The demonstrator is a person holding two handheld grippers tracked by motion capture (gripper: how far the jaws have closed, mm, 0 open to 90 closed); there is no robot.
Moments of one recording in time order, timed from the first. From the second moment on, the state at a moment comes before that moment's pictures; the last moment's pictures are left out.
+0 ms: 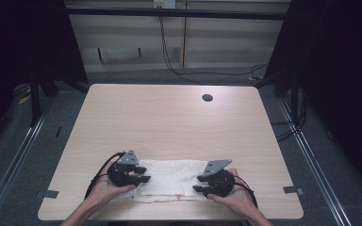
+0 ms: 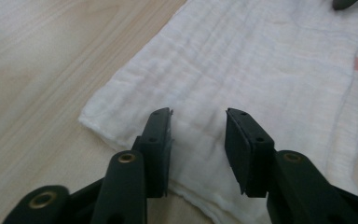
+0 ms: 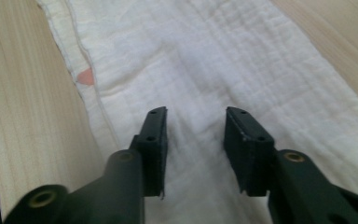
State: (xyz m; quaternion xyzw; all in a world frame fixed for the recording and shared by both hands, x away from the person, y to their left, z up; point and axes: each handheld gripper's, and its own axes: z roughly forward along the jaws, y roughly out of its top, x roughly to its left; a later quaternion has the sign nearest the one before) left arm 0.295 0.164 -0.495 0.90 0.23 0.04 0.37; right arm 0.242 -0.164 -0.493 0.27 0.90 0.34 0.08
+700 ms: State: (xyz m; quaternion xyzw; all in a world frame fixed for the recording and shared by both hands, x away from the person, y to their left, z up) left arm 0.287 0.118 -0.494 0.90 0.20 -0.01 0.38; right arm 0.233 -0.217 -0.492 0.30 0.89 0.35 0.04
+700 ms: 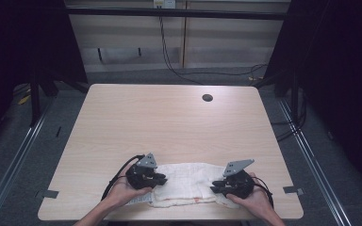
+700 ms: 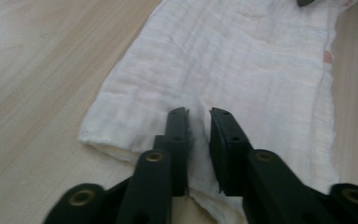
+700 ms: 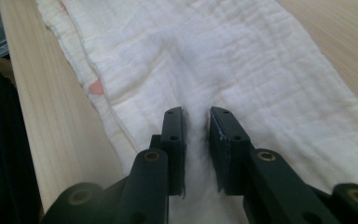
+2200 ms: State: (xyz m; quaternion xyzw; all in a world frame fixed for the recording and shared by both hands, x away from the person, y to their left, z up) left arm 0.335 0.139 -0.483 0.88 0.27 0.00 0.39; right arm 0.226 -0.041 -0.497 0.16 0.91 0.39 0.00
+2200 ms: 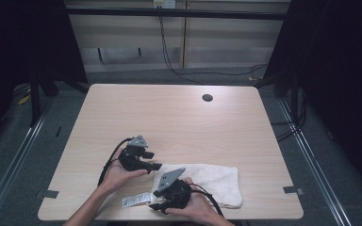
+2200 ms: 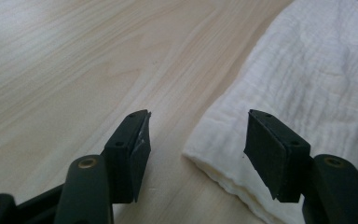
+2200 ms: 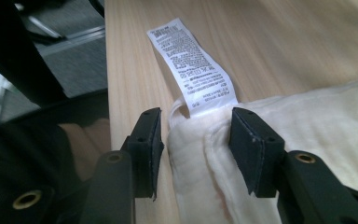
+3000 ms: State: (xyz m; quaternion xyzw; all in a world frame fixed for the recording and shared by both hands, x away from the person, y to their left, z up) left arm 0.339 0.135 -0.496 0.88 0.28 0.01 0.38; right arm 0.228 -0.046 -0.500 0.20 0.90 0.39 0.03
